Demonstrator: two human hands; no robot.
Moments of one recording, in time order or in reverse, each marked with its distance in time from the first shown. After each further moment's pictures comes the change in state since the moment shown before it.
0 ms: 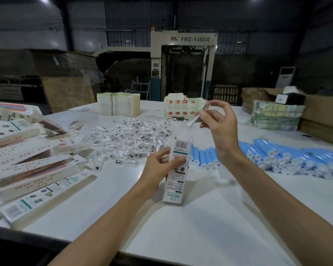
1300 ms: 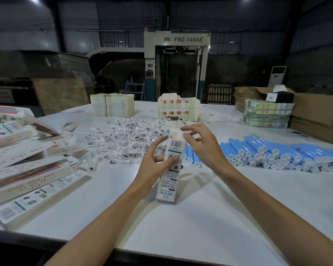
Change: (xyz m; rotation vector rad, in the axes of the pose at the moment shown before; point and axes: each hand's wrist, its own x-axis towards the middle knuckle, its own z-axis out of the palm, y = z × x) left_hand -0.005 0.004 0.007 0.051 0.010 0.043; right_hand -0.032 0.018 -0.009 -0.537 -0.232 0.023
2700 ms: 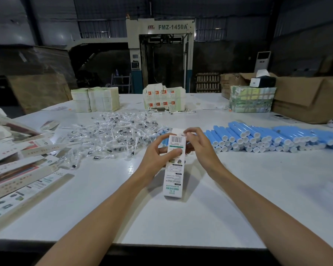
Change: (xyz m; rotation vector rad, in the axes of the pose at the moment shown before) left_hand 0.020 -0.018 0.046 0.034 -0.113 -0.075; right_hand -0.038 0.066 -0.014 0.401 0.018 0.213
